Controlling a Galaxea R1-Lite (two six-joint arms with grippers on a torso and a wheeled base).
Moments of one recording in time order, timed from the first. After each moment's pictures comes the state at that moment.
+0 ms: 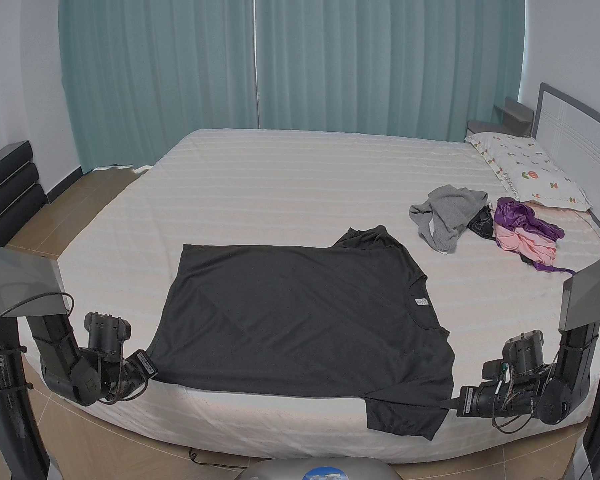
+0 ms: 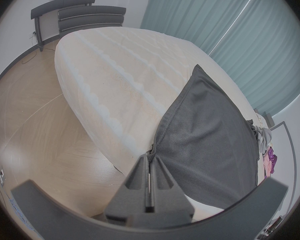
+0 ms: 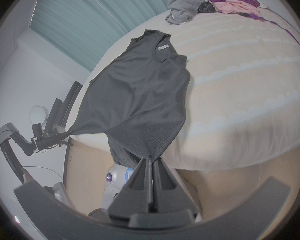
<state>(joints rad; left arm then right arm) -0.04 2.23 -0.40 -0.92 0.10 -0.75 0.20 2.23 -0.14 -1.20 0.33 0.43</state>
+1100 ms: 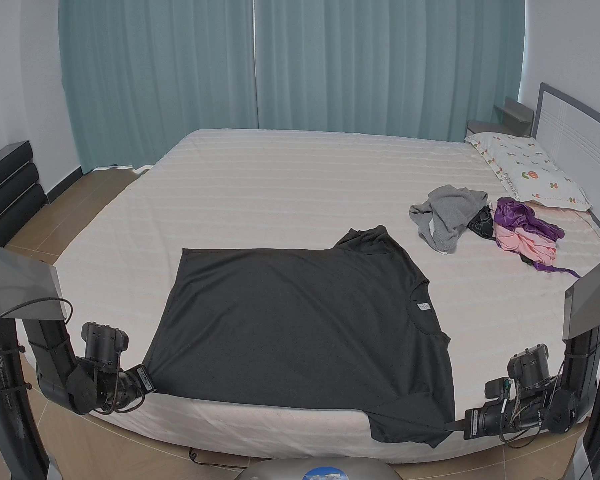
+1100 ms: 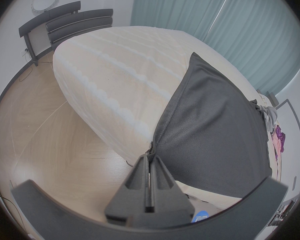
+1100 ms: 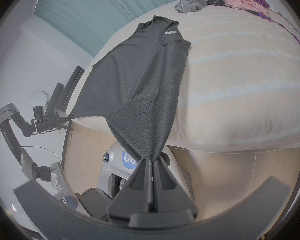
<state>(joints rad) -0.04 2.22 -0.32 -0.93 0.11 -0.60 0.20 2.23 -0.02 -1.20 0.37 0.31</state>
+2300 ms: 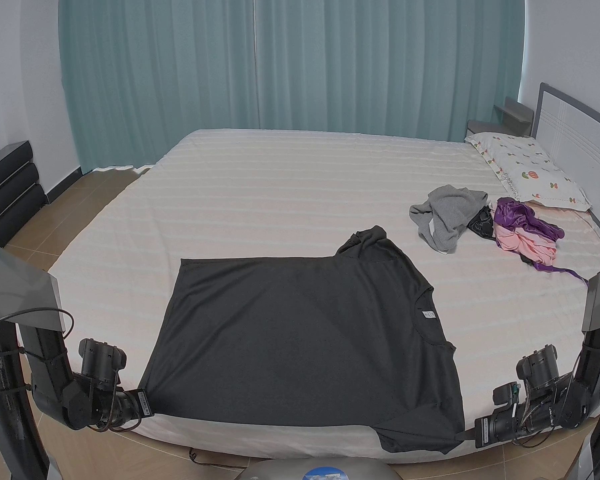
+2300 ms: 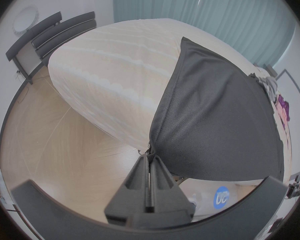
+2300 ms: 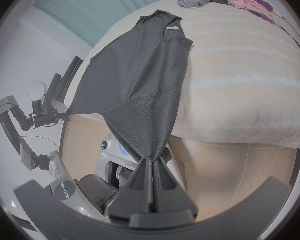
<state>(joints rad) -0.06 2.21 -0.20 -0.97 0.11 -0.43 0.17 2.11 -0.02 -0.97 0.38 0.19</state>
